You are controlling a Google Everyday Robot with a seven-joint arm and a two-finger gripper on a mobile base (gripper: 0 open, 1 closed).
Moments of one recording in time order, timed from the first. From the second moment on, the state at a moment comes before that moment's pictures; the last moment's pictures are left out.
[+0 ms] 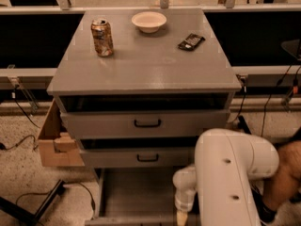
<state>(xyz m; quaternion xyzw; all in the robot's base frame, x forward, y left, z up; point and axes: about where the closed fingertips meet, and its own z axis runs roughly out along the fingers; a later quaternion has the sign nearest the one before) 0.443 -0.155 0.180 0.61 -0.79 -0.10 0.07</state>
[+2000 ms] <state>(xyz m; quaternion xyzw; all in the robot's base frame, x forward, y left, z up) 0.360 -0.155 0.226 0.56 -0.82 -0.11 0.09</state>
